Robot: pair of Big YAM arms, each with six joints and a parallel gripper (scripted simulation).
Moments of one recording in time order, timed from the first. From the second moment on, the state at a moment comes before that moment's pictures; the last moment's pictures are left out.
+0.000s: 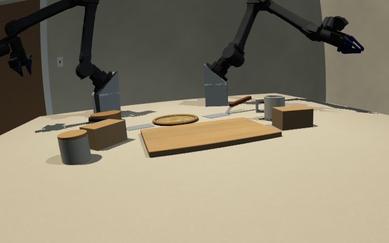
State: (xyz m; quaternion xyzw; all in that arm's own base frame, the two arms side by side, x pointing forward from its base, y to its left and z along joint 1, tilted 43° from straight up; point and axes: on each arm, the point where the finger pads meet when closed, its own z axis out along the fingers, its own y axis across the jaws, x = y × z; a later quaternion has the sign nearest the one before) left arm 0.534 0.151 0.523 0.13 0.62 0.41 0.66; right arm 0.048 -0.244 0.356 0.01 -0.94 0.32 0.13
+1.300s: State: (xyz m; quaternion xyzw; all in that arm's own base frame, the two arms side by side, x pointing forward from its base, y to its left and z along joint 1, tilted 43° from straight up) left arm 0.549 0.058 0.319 0.23 0.77 0.34 0.49; right arm 0.217 -0.254 0.286 -0.16 -0.93 0.34 -0.02
